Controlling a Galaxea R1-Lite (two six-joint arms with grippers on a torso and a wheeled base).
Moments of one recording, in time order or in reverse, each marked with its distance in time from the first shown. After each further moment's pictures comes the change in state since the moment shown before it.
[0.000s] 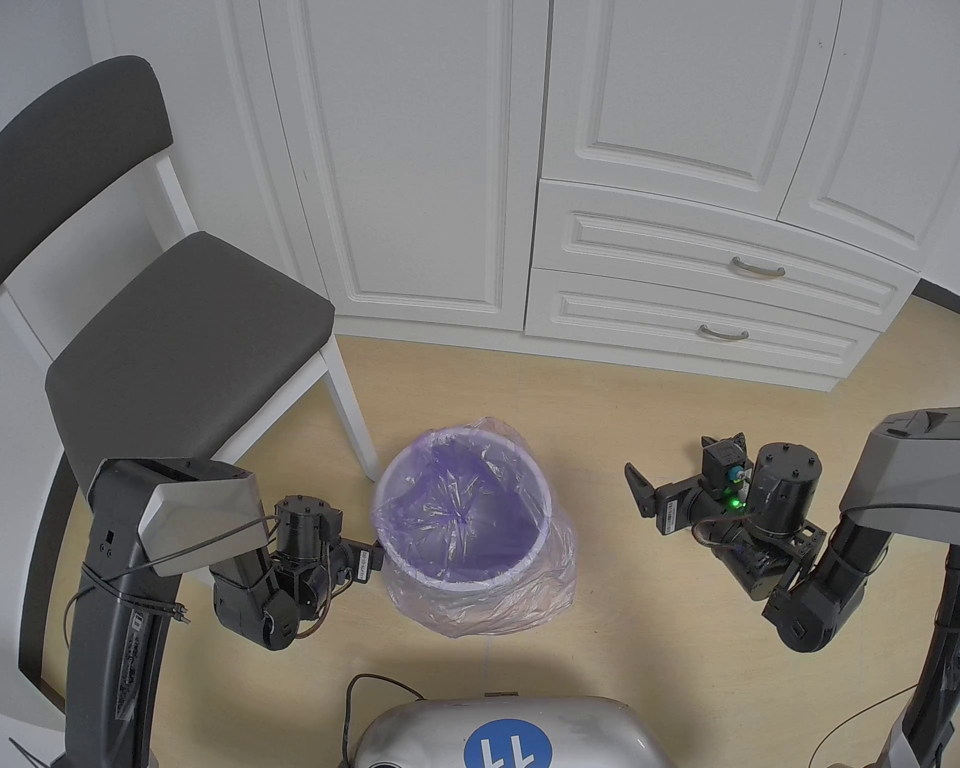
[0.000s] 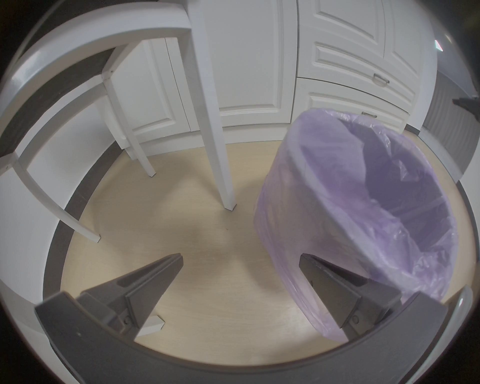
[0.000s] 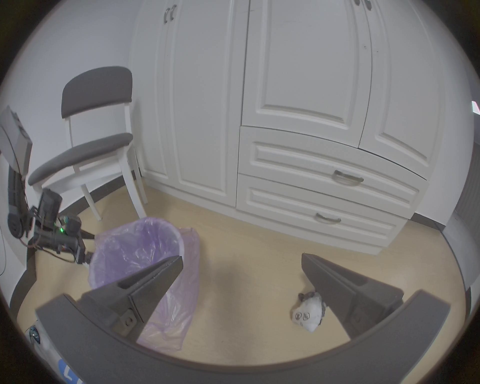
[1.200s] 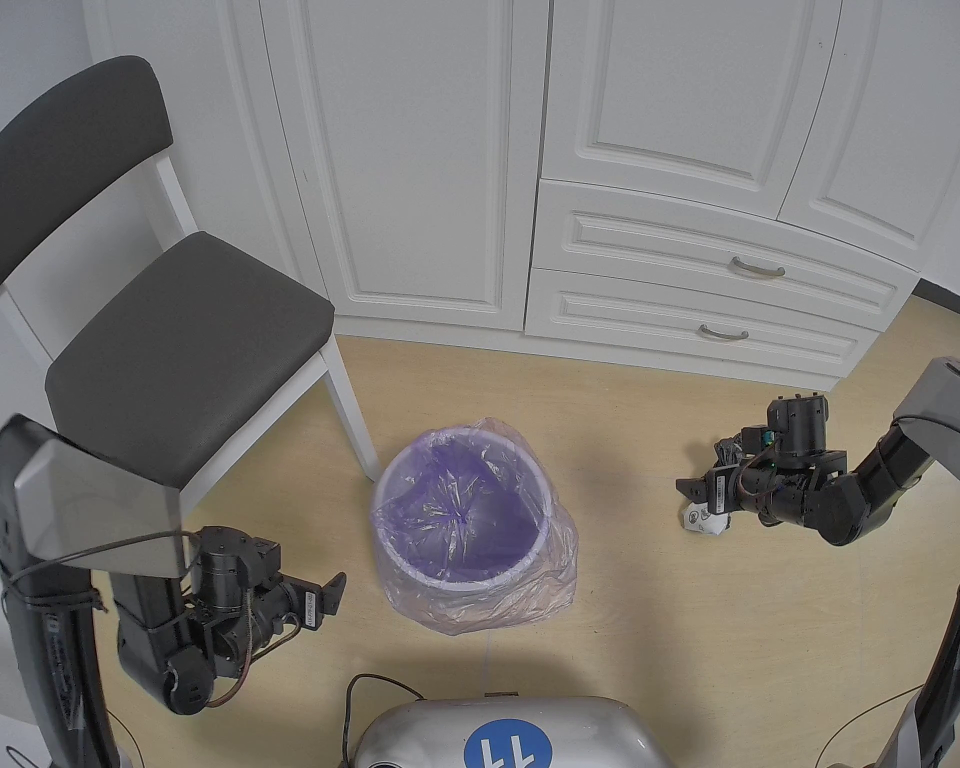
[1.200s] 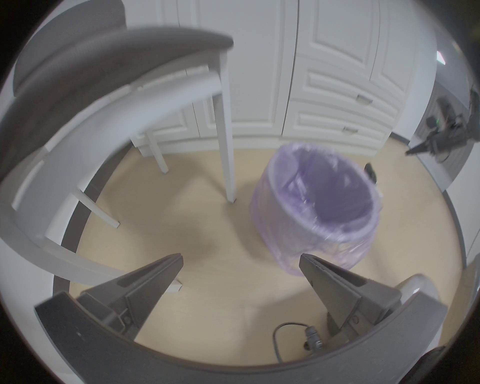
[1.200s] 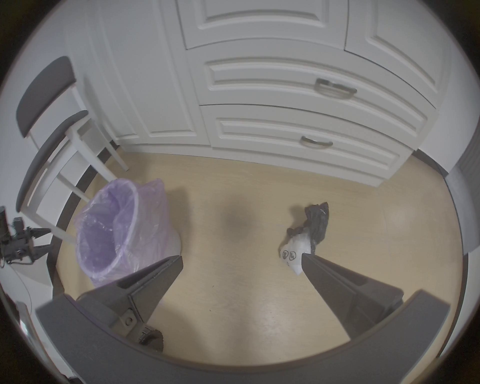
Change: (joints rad) left arm -0.022 -0.319 0.616 -0.271 -0.034 -0.060; right arm -0.273 -0.053 -0.306 0.816 0.231 0.160
